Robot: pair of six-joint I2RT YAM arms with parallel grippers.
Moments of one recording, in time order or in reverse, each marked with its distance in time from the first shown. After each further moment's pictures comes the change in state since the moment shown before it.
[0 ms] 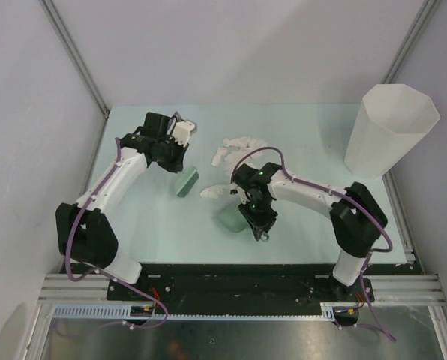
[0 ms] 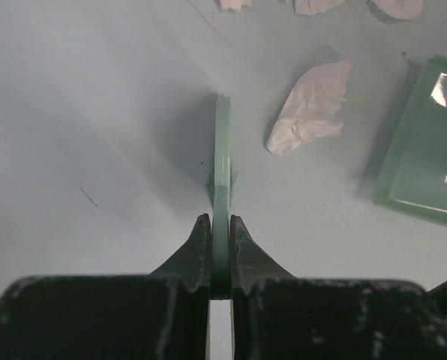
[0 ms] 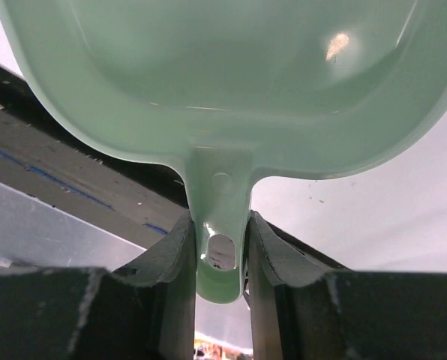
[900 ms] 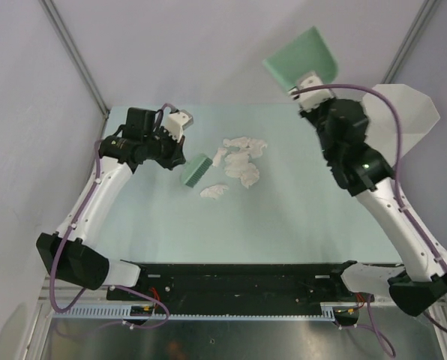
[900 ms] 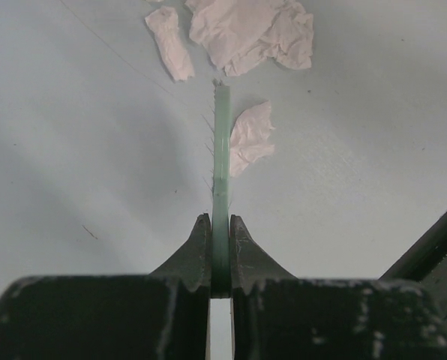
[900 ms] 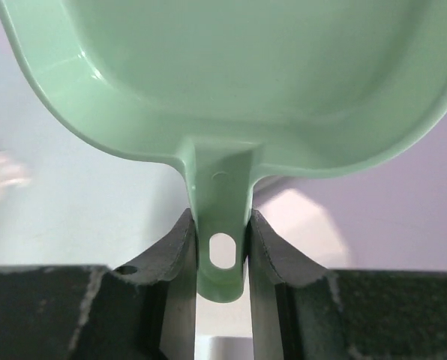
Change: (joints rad) left arm 0.000 -0.155 0.071 -0.064 0.183 0.051; right arm -0.369 -0.552 0.185 0.784 0.698 -0.974
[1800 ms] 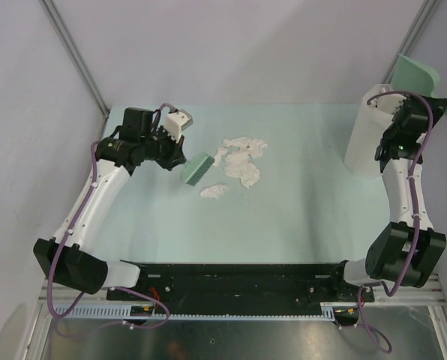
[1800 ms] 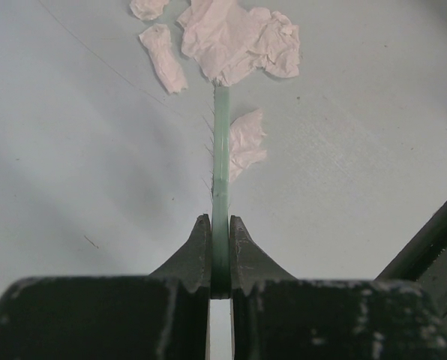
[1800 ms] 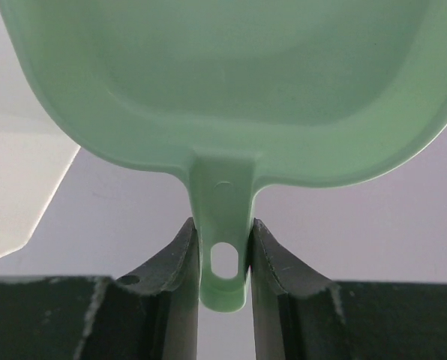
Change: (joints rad) left arm 0.000 -0.023 0.001 -0.001 0.024 0.011; right arm -0.732 0.206 -0.213 0.397 0.019 -0.833
